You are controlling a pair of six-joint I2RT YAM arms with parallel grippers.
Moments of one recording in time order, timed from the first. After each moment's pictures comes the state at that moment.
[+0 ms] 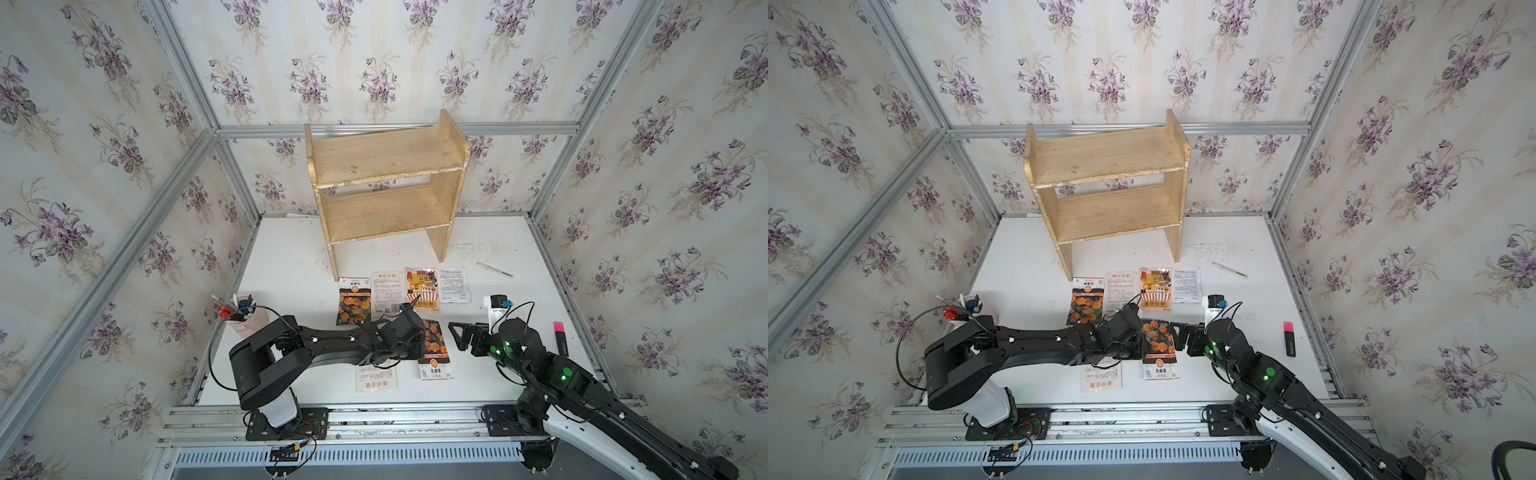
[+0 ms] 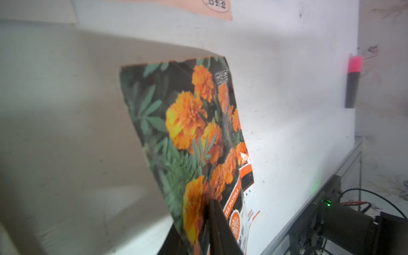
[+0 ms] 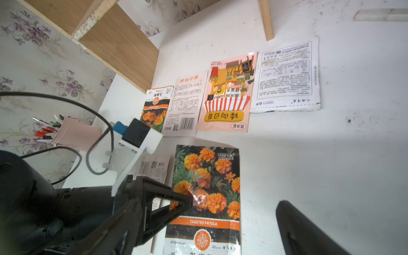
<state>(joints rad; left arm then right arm) -1.05 1.66 0.83 -0.10 0.05 -0.99 0.79 0.50 0.44 -0.49 0.17 0.70</state>
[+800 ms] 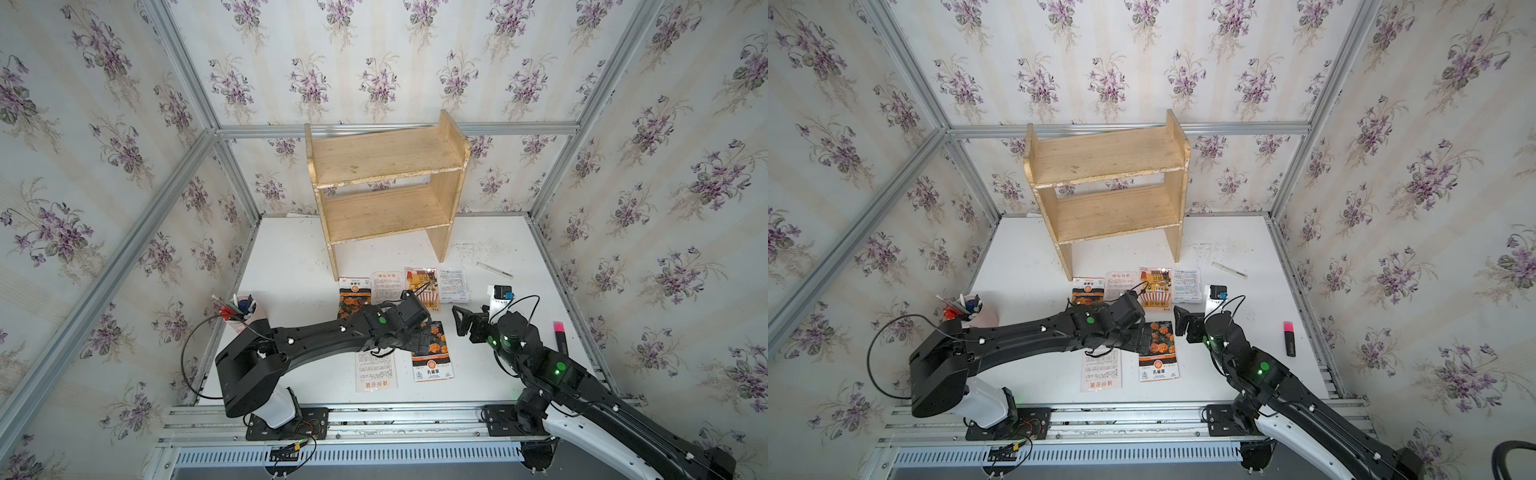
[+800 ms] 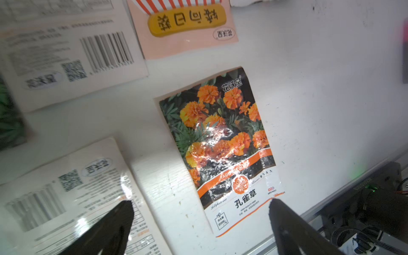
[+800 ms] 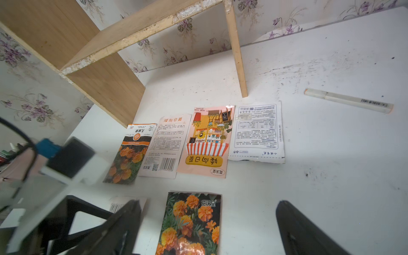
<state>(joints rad) -1.02 1.54 1.07 -0.60 -0.10 -0.76 0.78 0.60 0.45 -0.31 0.38 0.53</state>
